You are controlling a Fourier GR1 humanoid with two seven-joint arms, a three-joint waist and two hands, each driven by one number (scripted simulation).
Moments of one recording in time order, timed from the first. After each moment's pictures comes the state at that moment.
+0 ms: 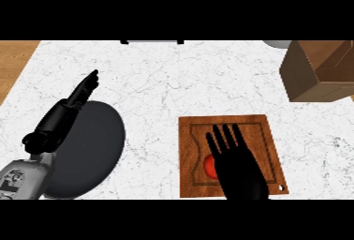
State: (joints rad) left arm -0.22 0.41 -0.15 -1.51 0.04 -0.07 -0.09; right arm -0.28 -0.39 0.83 -1.85 1.18 0.57 0.68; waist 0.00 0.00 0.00
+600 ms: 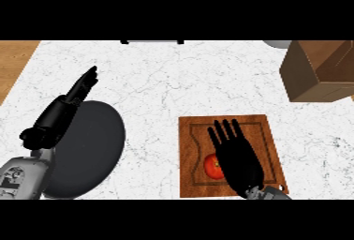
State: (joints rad) left arm -0.24 0.36 -0.08 -1.52 -0.01 -0.13 -0.07; right arm -0.25 -0.34 0.74 -1.67 1.28 0.47 0.51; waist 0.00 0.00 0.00
